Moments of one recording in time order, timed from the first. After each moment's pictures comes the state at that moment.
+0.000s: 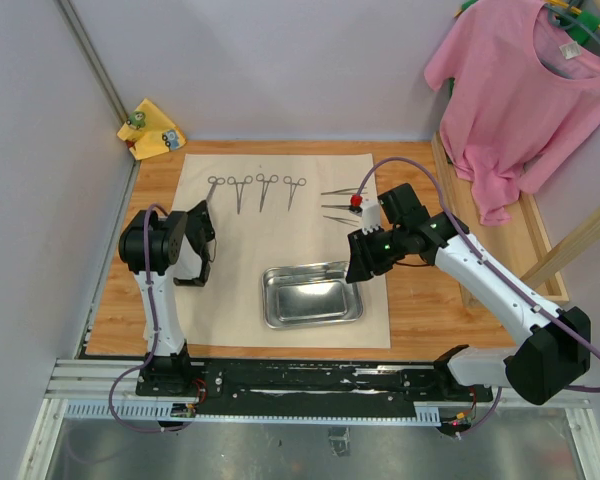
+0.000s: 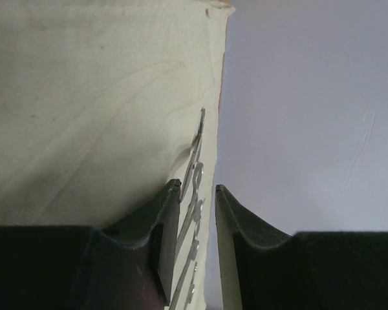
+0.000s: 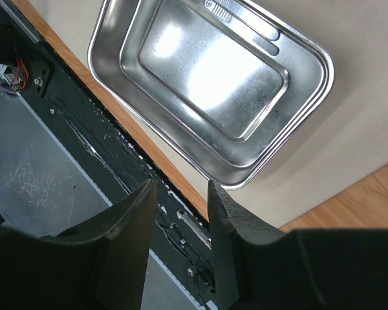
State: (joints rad) left arm -0.03 2.17 0.64 1.35 -0.38 -1.61; right arm 0.54 1.28 1.12 -0.85 -0.50 0.10
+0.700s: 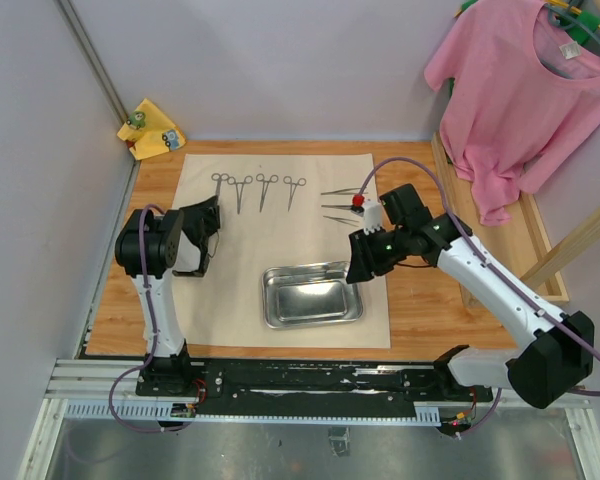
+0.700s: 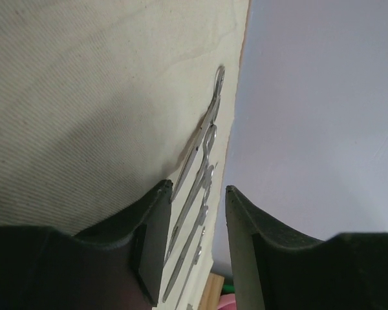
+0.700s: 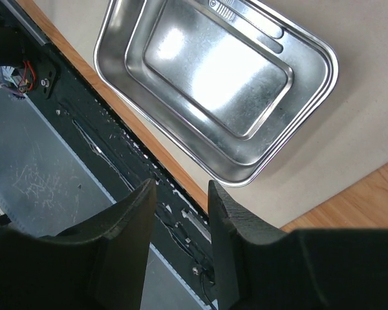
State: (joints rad) left arm -0.02 2.13 0.69 1.18 -0.20 -1.62; right arm 0.54 1.27 1.12 -0.86 -0.50 0.12
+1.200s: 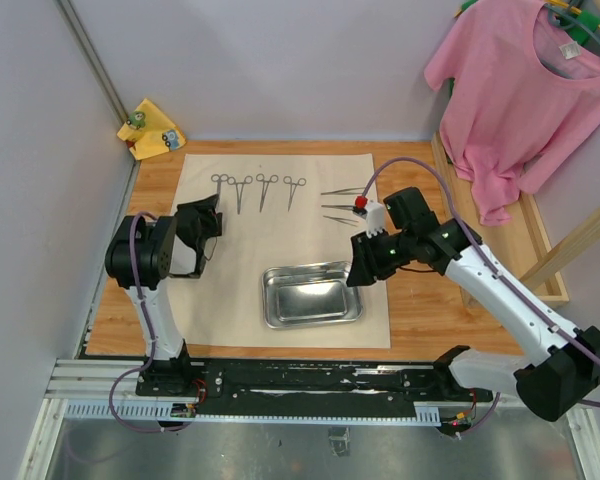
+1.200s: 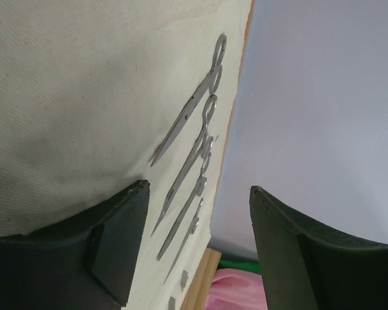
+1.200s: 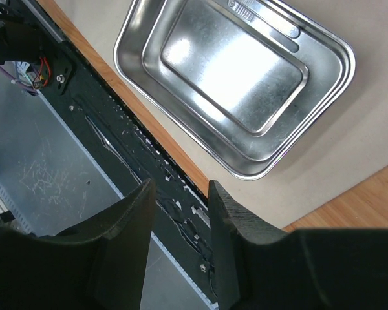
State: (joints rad) left arm -0.02 2.00 0.63 1.05 -0.11 -1.64; right arm 0.57 1.20 1.12 -0.88 -0.50 0.15
